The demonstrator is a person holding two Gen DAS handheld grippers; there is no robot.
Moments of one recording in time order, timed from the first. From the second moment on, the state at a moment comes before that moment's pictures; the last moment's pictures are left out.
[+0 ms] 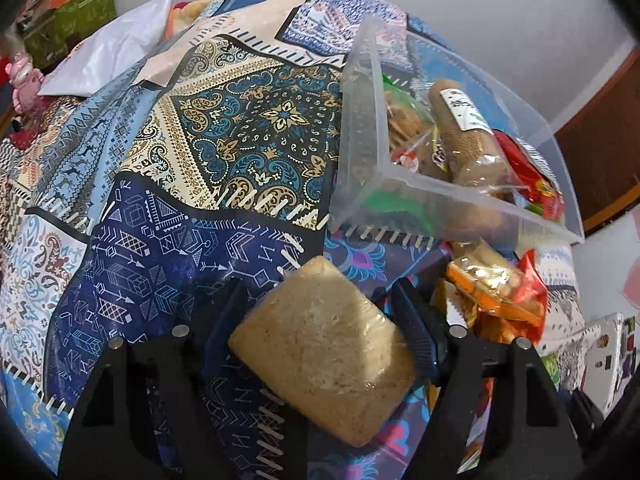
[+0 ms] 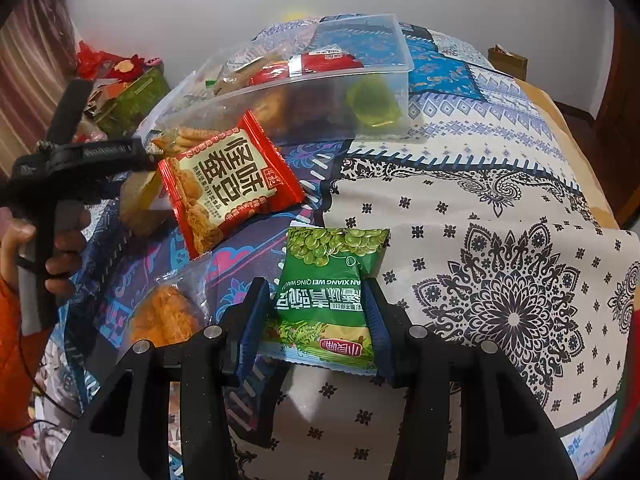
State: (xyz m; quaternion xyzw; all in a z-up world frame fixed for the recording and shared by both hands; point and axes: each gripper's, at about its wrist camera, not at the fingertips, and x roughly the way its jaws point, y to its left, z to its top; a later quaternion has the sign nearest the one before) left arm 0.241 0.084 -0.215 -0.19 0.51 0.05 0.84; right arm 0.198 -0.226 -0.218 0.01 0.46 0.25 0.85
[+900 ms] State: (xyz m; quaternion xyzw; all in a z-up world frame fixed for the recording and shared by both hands) left arm 0.150 0.054 -0.183 -0.10 0.50 0.05 0.86; right arm 0.190 -0.235 -0.215 0.01 0.45 0.24 0.86
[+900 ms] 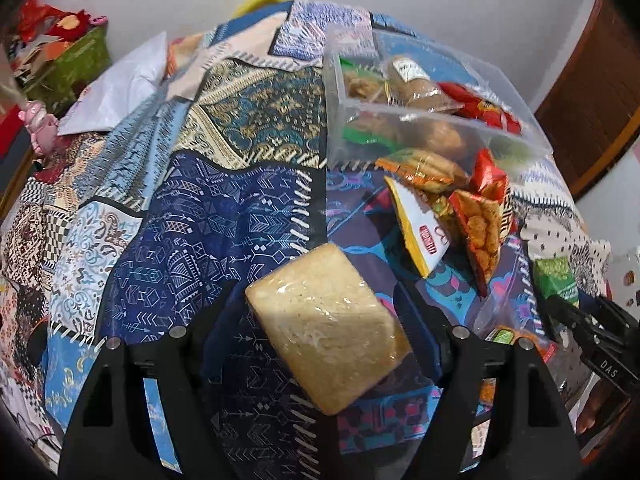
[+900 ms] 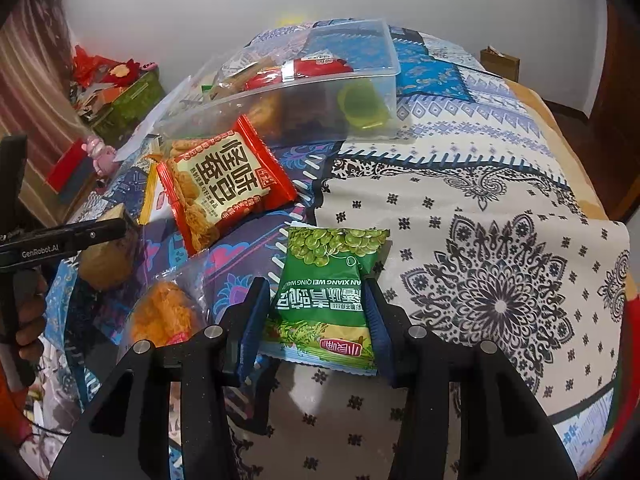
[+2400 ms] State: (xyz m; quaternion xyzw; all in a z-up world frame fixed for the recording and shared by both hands) left arm 0.239 0.056 -0.093 -0.12 0.36 0.00 0.92; right arm 0.279 -0.198 -0.121 0.04 0.34 0.25 0.91
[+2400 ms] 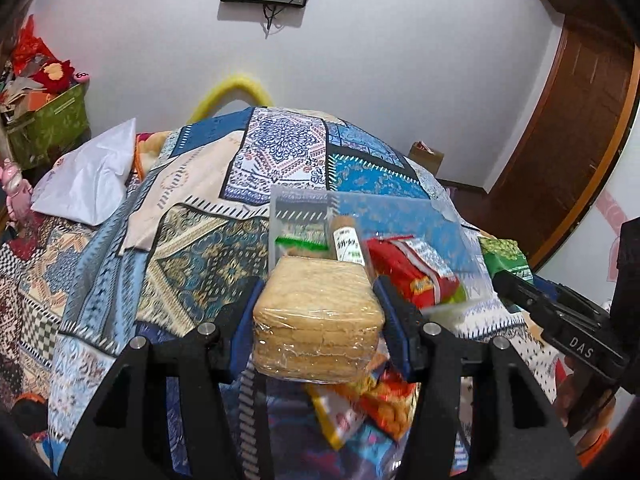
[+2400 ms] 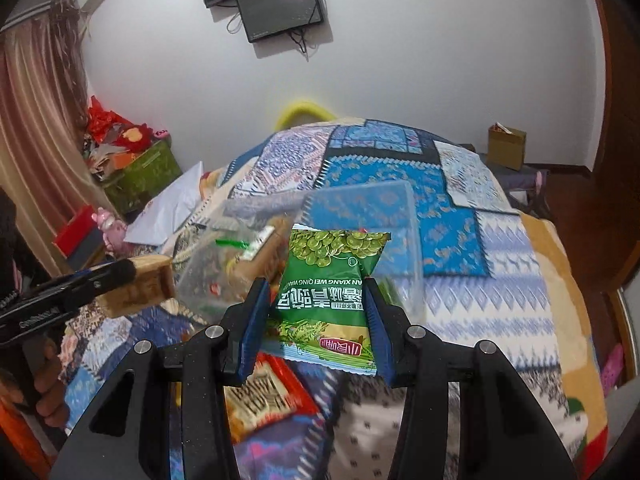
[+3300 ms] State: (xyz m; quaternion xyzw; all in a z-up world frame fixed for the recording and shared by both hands) left arm 0.303 0.050 -0.149 -0.09 0.41 0.01 0.91; right arm 0.334 -0.129 -0.162 -0.02 0.41 0.28 0.87
